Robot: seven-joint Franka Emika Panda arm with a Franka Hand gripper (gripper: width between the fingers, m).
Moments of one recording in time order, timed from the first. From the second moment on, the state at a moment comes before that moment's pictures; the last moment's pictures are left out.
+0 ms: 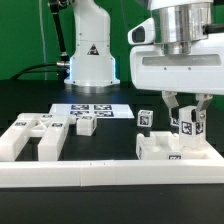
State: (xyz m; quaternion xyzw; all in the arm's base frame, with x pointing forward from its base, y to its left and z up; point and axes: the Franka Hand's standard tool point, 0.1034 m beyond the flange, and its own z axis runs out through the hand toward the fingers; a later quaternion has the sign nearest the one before) arm 0.616 0.112 0.080 -0.86 0.51 -0.01 0.08
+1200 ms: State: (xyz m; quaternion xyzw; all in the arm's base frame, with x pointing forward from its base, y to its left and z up) arm 0.611 0.130 0.079 -0.99 0.11 -0.03 0.07
